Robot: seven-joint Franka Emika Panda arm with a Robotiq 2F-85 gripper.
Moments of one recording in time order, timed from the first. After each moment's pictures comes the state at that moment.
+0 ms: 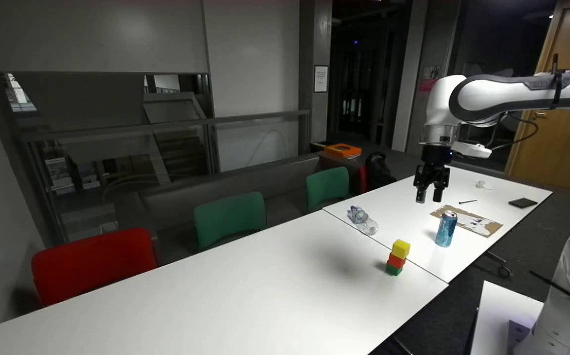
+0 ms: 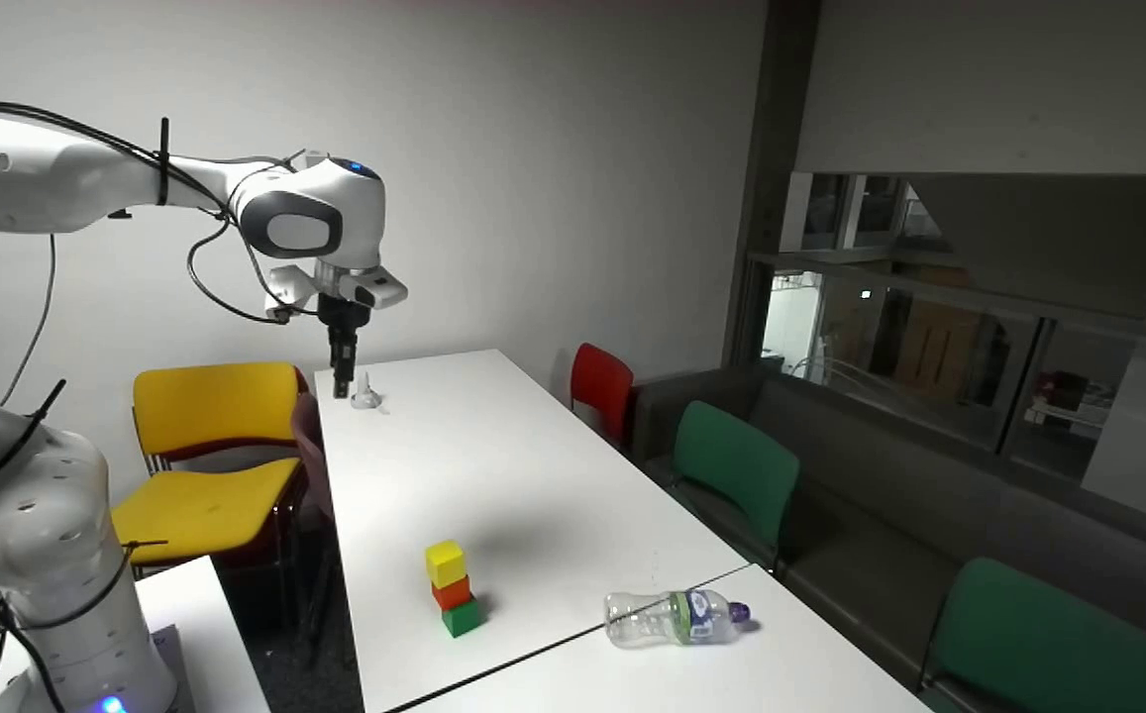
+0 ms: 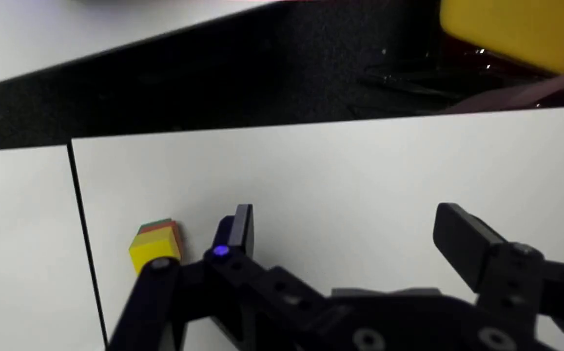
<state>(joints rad) -0.04 -0.59 -0.07 -2.33 0.21 1.66 0.18</state>
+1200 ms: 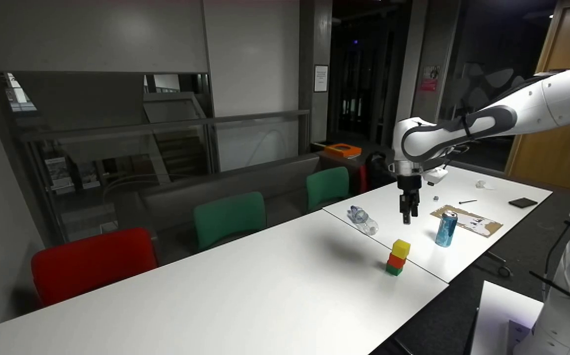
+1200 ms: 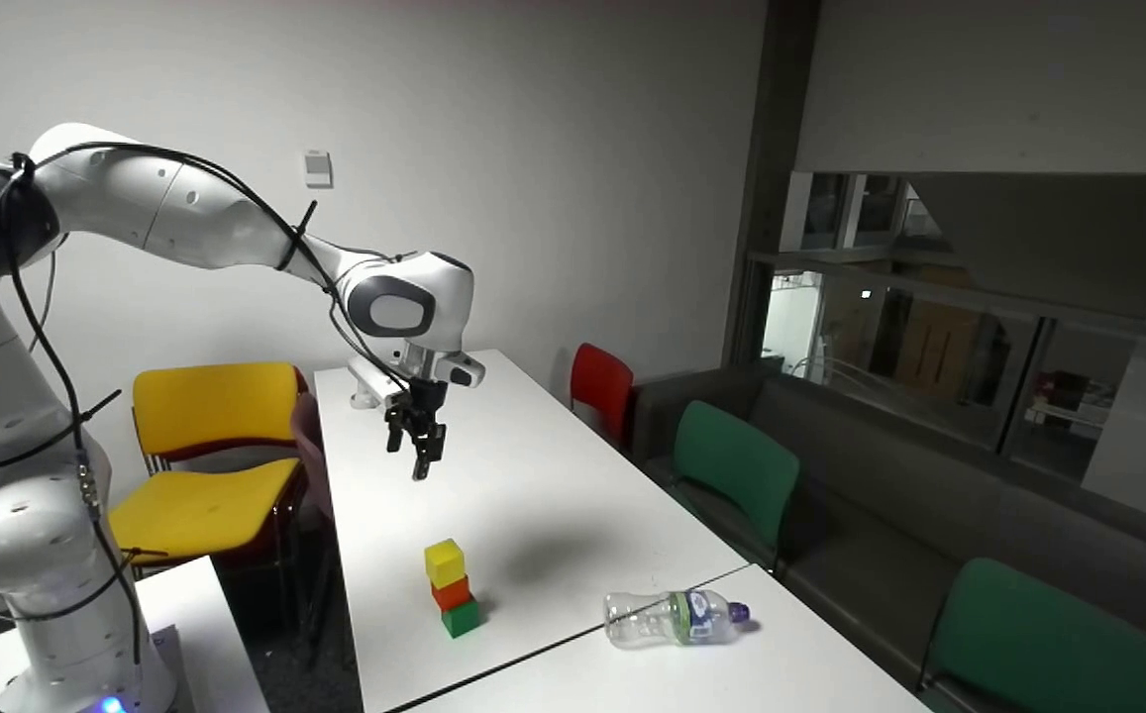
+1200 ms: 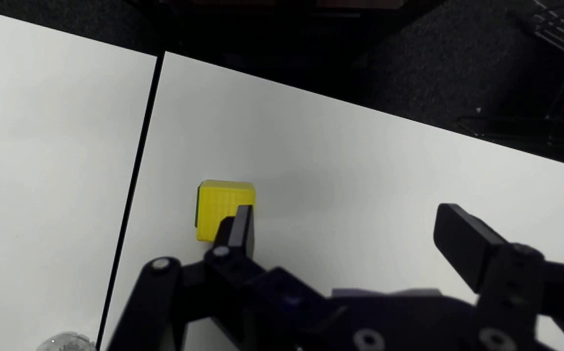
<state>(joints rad) -0.09 -0.20 -0.13 -2.28 0.03 1.85 -0.23</state>
